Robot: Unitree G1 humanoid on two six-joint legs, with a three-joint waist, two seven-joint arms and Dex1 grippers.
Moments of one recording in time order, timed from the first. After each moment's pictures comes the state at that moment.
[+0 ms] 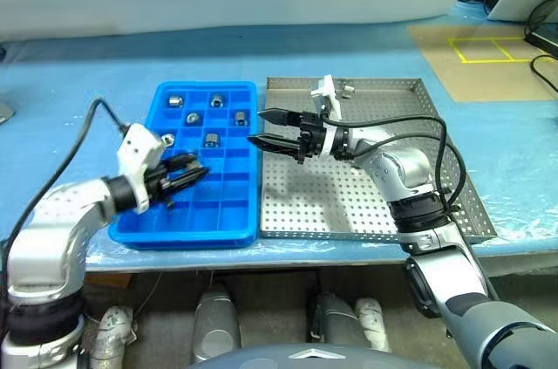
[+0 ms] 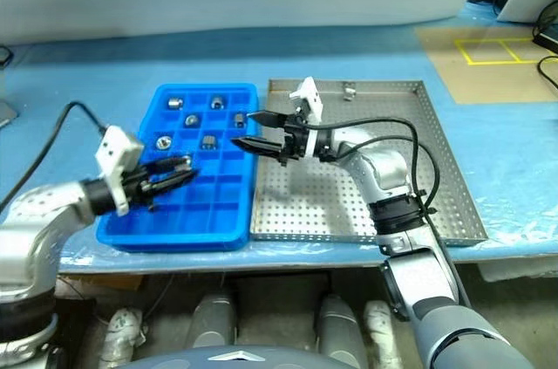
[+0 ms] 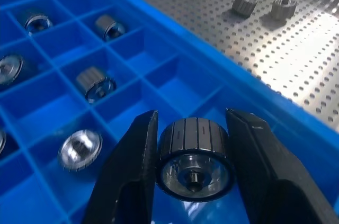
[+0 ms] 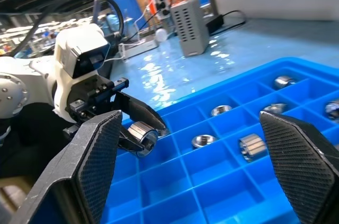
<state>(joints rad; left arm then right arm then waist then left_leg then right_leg) -0.07 0.58 0.35 -0.53 -0.36 0.86 -0.92 -0.73 -0.28 0.14 0.14 0.55 0.59 1.02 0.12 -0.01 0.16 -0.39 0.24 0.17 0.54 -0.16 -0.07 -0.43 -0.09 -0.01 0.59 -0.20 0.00</state>
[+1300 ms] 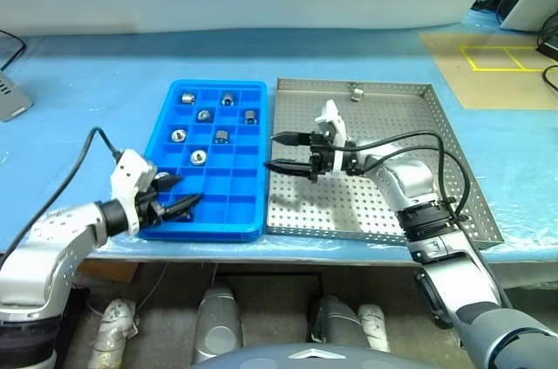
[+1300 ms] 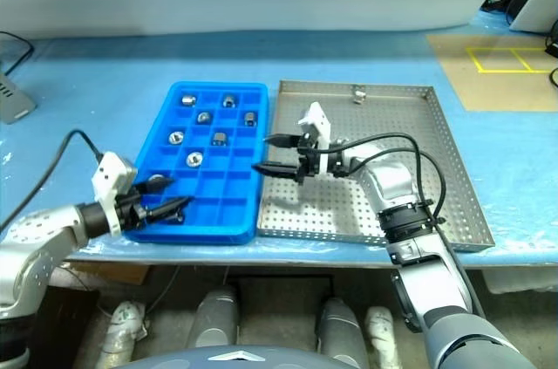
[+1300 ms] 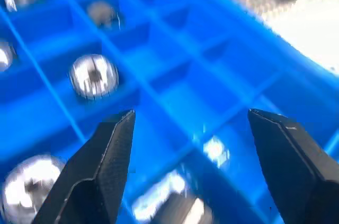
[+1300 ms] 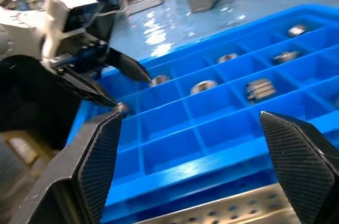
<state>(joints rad) -0.05 0.66 0.27 -0.40 -0.52 0.72 -0.83 -0.67 -0.35 0.13 0.24 0.43 0.46 1.09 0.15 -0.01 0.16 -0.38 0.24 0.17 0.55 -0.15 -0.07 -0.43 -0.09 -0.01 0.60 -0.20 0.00</state>
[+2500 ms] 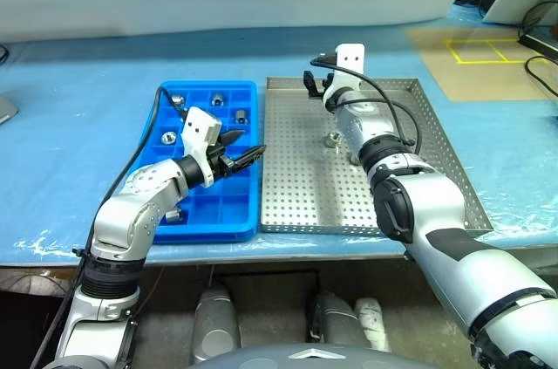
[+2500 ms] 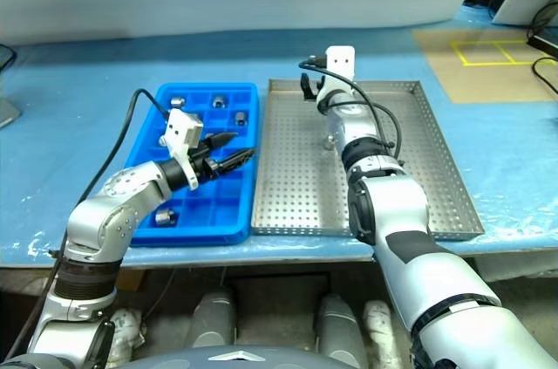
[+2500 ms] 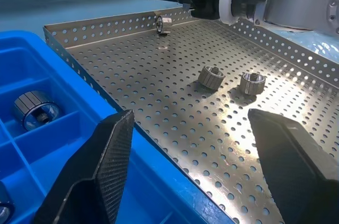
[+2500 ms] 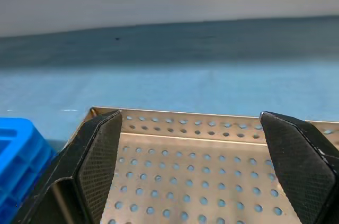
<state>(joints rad) -0.33 0.38 0.01 -0.30 -0.49 0.68 -0.57 -1.20 -0.15 -0.18 1.21 0.13 -0.01 0.17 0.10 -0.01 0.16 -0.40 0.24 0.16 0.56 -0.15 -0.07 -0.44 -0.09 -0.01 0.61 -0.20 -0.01</state>
